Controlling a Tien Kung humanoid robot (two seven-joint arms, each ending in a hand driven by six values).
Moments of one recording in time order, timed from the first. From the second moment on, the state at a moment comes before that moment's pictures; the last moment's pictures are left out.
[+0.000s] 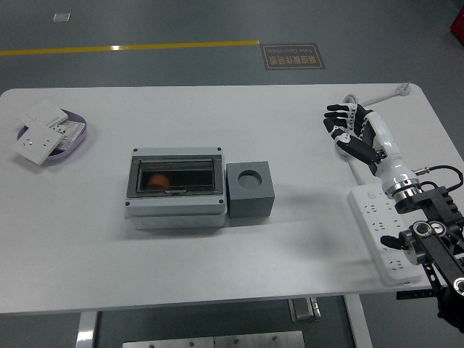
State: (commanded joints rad) left arm 0.05 0.12 -1.18 -0.18 1.21 -0.01 0.20; right arm 0.16 -0.25 1.32 1.35 -1.30 -0.06 0.24
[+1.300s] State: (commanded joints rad) left arm 0.06 0.12 -1.15 -0.18 1.19 -0.01 0.19; right arm 0.18 -0.22 1.28 1.34 -1.26 -0.05 0.28
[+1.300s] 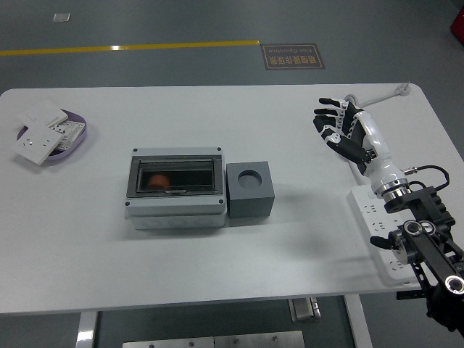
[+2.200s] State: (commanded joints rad) left arm 0.05 0.12 -1.16 -0.18 1.20 -0.01 0.20; right arm 0.17 -0.21 1.34 1.34 -1.25 -0.06 0.27
